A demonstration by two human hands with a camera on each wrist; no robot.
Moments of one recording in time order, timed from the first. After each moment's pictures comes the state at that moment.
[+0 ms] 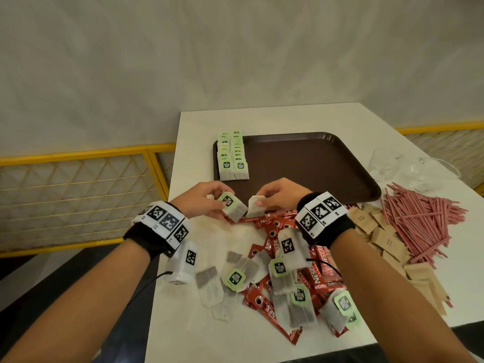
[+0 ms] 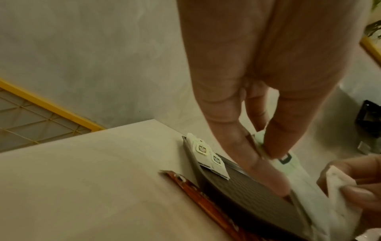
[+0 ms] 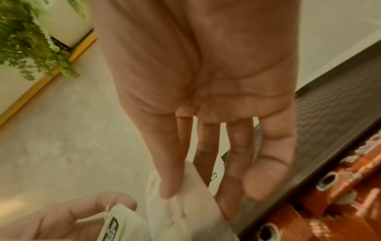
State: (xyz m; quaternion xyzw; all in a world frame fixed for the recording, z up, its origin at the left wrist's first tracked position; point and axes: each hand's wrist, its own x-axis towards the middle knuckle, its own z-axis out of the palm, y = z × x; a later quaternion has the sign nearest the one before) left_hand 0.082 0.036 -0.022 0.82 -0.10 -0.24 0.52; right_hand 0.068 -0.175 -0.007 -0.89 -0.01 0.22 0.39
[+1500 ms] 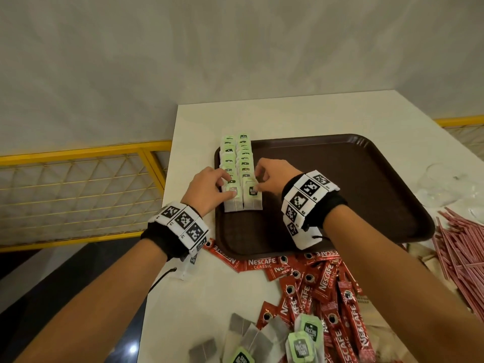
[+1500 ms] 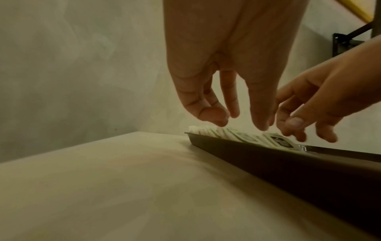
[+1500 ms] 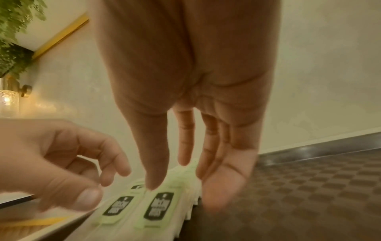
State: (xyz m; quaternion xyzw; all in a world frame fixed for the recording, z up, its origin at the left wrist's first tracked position) left_hand 0.207 0.019 -0.059 0.95 -0.11 -0.02 0.29; right_hand 0.219 -0.162 -0.026 -0.95 -0.06 0.18 0.23
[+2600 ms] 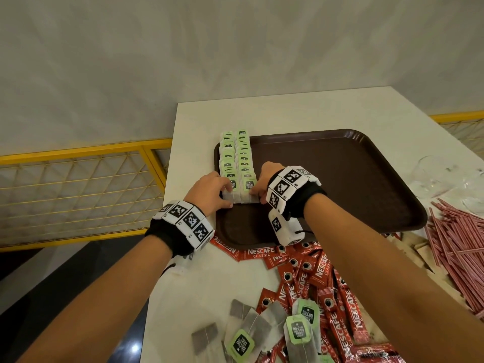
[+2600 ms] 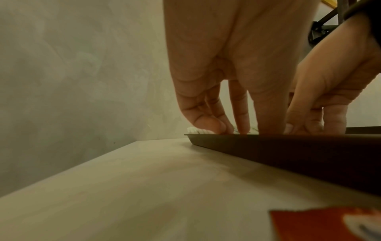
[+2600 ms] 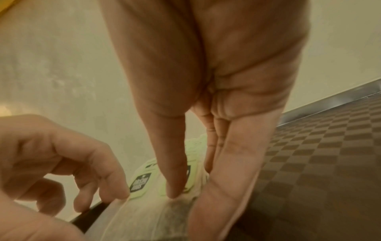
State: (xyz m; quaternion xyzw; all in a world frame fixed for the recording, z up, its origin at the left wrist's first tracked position) left_hand 0.191 0.019 -0.058 0.97 -0.15 -0.10 0.17; right_hand 0.217 -0.148 -0.038 -0.95 0.03 0.24 0.20
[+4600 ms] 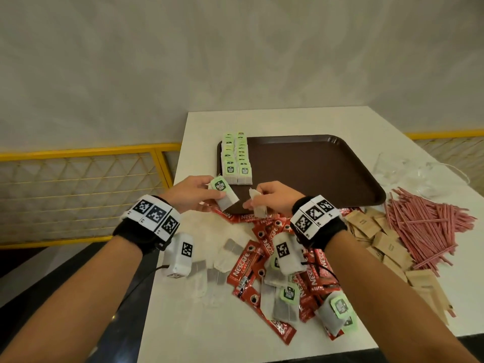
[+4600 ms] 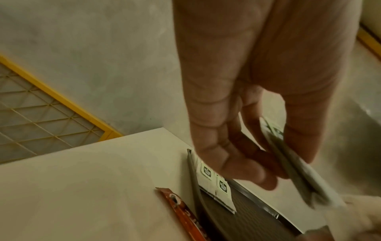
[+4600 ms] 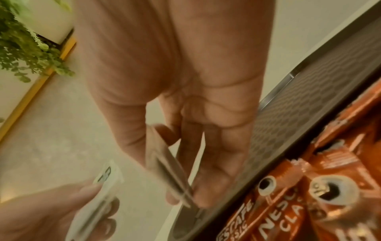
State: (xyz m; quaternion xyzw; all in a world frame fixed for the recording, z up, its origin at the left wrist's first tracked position) left_hand 0.077 0.044 -0.007 0.79 -0.01 -0.24 0.56; right_hand 0.075 -0.168 -0.024 -0.86 -0.04 0.23 0.46
